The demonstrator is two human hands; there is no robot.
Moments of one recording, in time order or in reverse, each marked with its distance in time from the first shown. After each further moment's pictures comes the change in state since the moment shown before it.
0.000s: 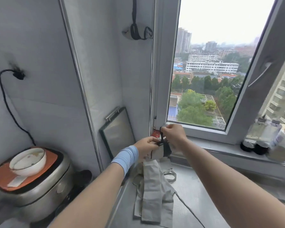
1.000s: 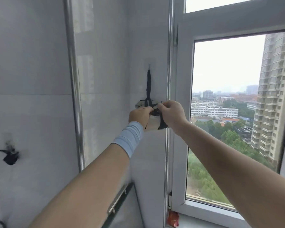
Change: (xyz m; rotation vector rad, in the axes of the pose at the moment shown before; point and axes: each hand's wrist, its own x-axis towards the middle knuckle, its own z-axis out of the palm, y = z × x) left_hand 0.126 0.256 -0.246 -0.192 0.750 0.425; right_hand 0.170 -0.310 -0.048 0.194 0.216 -0.504
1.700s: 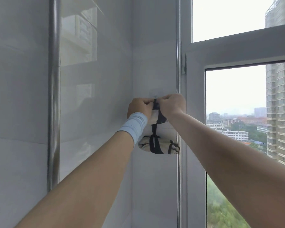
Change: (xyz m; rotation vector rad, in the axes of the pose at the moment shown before) left_hand 0.153 0.077 0.003 0.246 0.158 0.308; right_hand 0.154 -0.073 0.021 -0.042 0.188 -0.094
